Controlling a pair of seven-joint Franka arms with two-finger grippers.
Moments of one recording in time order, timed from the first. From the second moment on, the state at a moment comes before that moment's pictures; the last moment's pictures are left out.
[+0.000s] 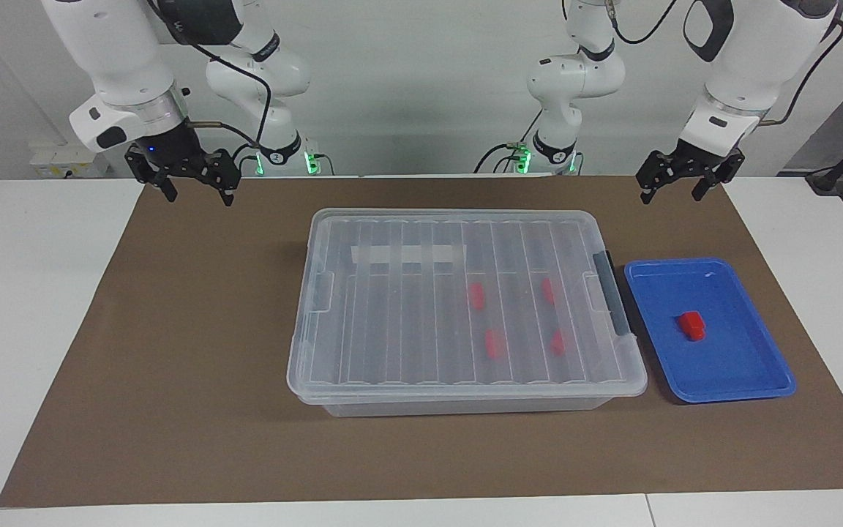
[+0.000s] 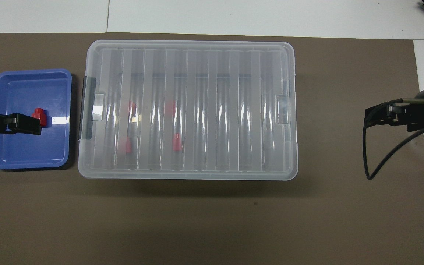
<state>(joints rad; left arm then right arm) 0.03 -0.10 -0.10 -1.73 0.02 1.64 -0.04 0.06 -0.01 0.00 -1.59 -0.01 1.55 0.17</state>
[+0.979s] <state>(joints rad) 0.03 -0.10 -0.10 -1.73 0.02 1.64 -0.04 0.13 0.00 0.01 -1.73 -0.01 1.79 0.25</state>
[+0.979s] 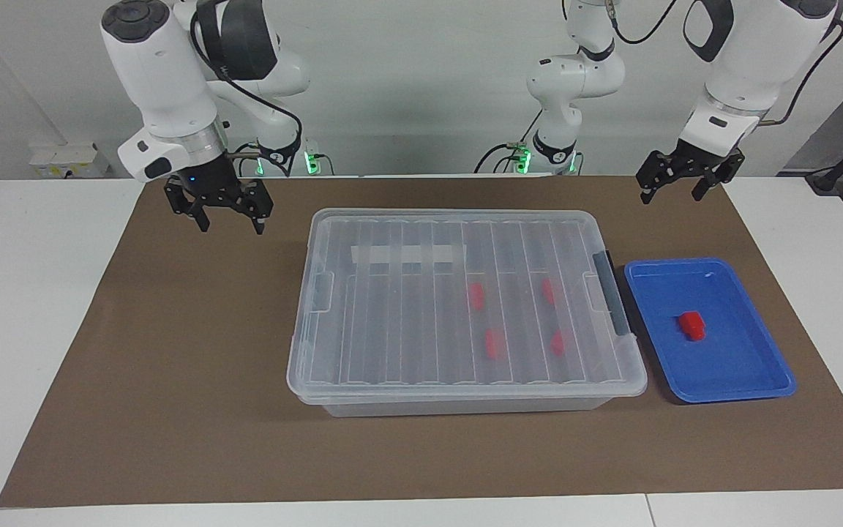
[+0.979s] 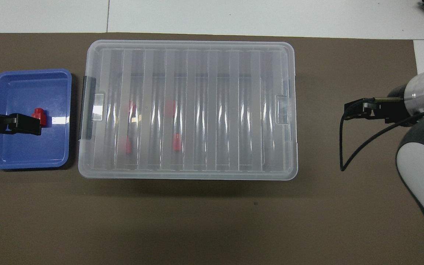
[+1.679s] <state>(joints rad) 0.03 -0.10 -0.10 -1.73 0.02 1.64 -0.04 0.22 0.14 0.01 -1.76 -0.01 1.96 0.33</state>
